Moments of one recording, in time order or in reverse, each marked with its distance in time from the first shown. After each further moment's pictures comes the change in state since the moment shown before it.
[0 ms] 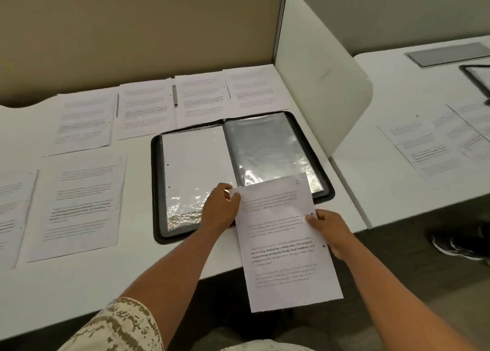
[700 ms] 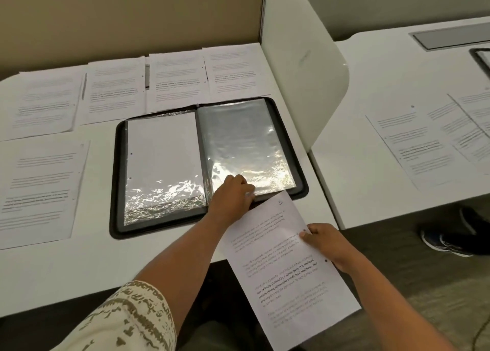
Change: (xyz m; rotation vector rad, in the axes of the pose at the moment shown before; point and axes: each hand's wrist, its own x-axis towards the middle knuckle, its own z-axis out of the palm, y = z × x) left_hand 0.022 0.045 0.109 0.503 -0.115 0.462; right_hand 0.015 0.032 -0.090 -0.248 -0.262 0.101
